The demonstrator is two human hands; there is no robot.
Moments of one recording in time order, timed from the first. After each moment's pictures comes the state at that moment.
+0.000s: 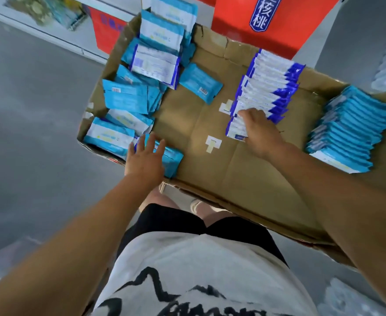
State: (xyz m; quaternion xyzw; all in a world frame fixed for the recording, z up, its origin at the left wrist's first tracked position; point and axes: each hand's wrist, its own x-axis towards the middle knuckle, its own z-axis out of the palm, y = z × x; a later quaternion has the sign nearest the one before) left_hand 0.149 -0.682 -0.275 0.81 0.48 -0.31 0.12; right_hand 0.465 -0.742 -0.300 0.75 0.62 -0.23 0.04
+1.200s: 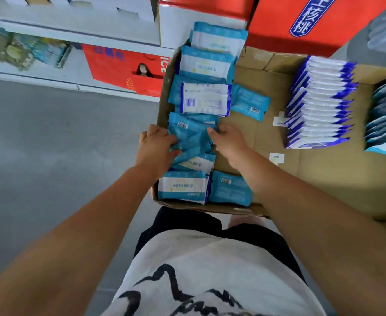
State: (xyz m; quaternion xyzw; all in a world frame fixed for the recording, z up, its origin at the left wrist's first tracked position) left_hand 0.060 -0.435 -0.282 0.90 0.35 -0.14 0.23; right_hand 0.234 -0.546 -0.303 0.79 0.03 -0.48 -0.38
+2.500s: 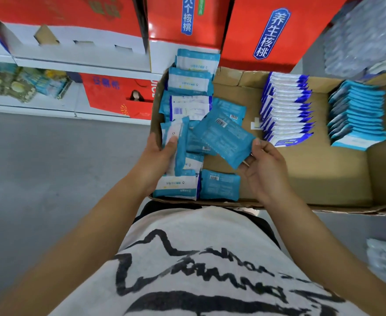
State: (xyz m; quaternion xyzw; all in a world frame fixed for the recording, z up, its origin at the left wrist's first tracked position) left_hand 0.048 -0.490 -0.189 0.54 0.46 0.02 0.70; right_hand 0.206 -0.662 -0.163 0.58 -0.12 -0.38 -0.71
